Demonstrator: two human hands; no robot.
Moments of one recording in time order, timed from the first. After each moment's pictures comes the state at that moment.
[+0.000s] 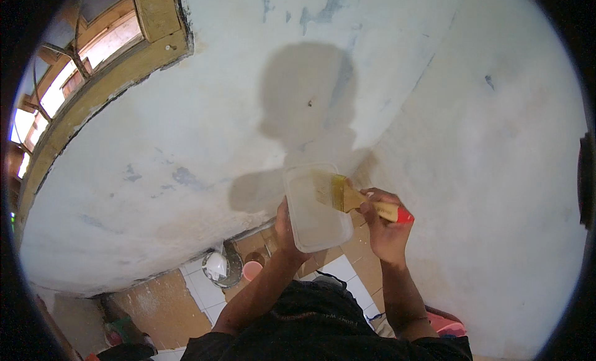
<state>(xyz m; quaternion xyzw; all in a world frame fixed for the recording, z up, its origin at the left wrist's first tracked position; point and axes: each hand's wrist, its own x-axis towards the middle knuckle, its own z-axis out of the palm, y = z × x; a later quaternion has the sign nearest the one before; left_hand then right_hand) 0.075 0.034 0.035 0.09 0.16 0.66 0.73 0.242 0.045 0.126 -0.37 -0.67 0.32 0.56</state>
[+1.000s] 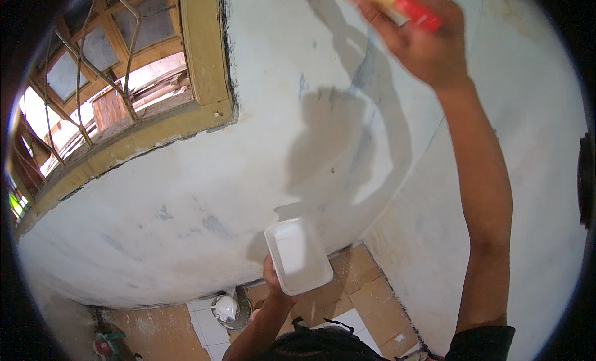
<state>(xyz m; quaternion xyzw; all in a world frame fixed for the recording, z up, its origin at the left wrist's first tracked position) 0.015 0.025 0.057 0.11 0.18 0.77 0.61 0.147 0.199 0.453 -0.02 -0.75 -0.41 0.51</state>
